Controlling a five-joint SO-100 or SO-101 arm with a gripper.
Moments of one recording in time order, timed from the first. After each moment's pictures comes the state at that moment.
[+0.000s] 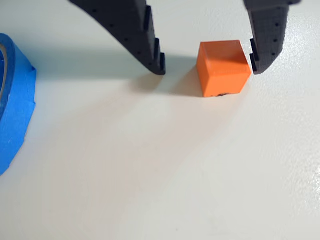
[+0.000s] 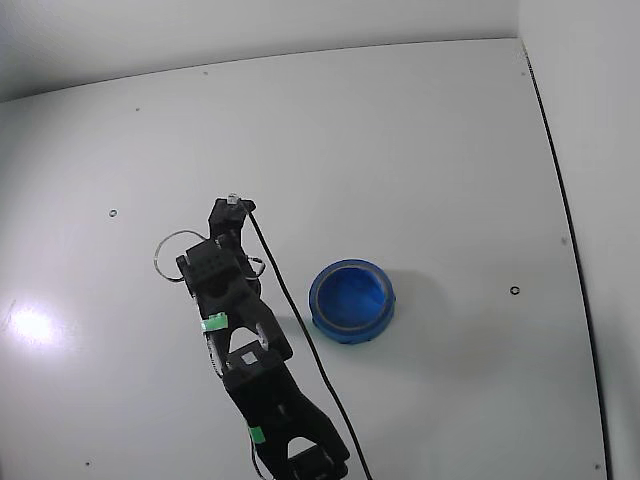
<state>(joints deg) -25.0 70.8 77.3 67.4 -39.4</state>
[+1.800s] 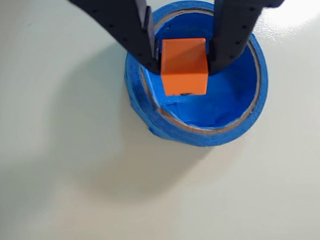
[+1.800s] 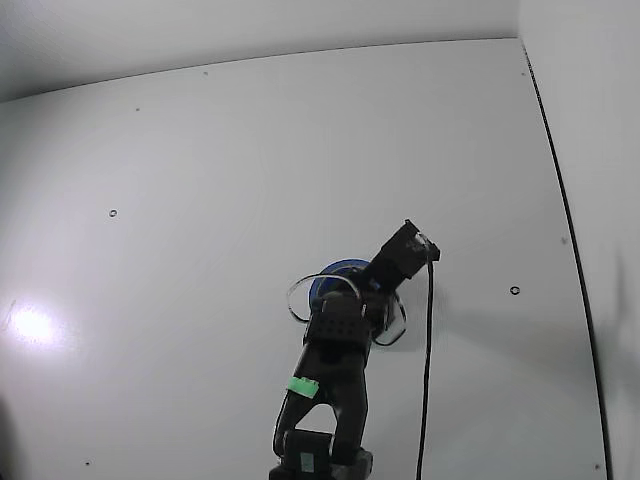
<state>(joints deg) 11.7 119.2 134.3 35.3 -33.1</state>
